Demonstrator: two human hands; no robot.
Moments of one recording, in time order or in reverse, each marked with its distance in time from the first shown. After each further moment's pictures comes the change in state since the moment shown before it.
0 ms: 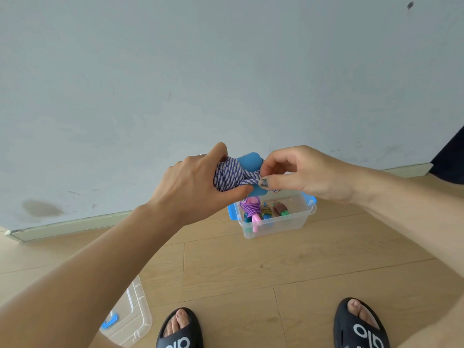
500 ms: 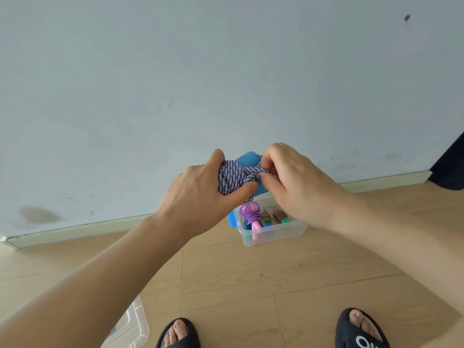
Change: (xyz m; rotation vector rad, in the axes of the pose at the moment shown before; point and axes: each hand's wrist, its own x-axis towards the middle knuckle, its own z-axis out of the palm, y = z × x) left_hand -0.001 0.012 0.002 -0.100 -0.003 -0.138; right_hand 0.002 -0.002 0.027 -0.523 0.378 -0.237
